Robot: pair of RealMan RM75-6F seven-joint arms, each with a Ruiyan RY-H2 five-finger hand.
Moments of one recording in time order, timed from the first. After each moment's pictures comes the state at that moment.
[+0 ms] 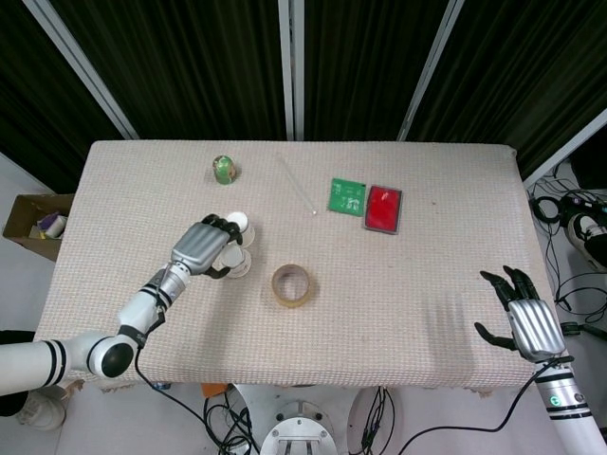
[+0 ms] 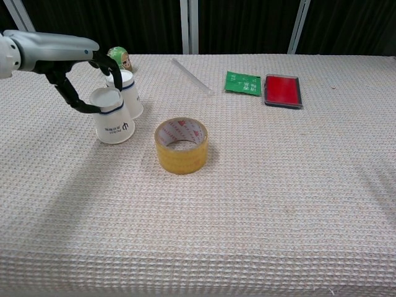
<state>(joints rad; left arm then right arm) -0.92 -1.26 -0.08 -1.71 0.88 0.84 0.39 0.16 -1.20 0.00 -1.52 -1.56 1.38 0.15</state>
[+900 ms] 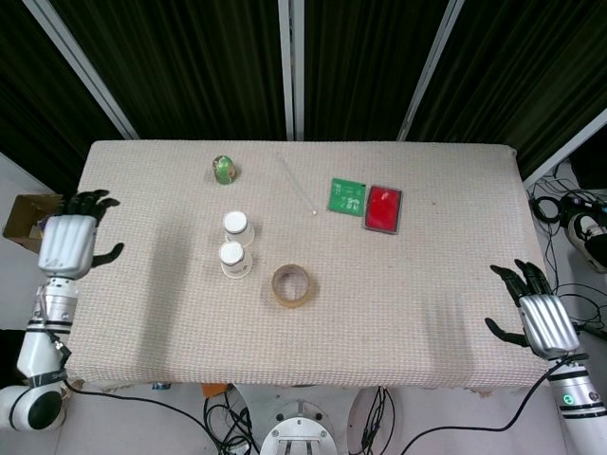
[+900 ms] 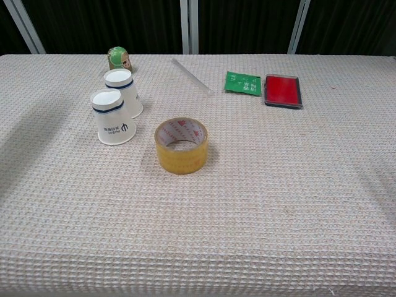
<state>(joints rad) -0.47 -1.13 -0.04 -1.69 1.11 1.45 0.23 0.16 -1.12 0.01 -1.57 -1.56 1.39 0.13</state>
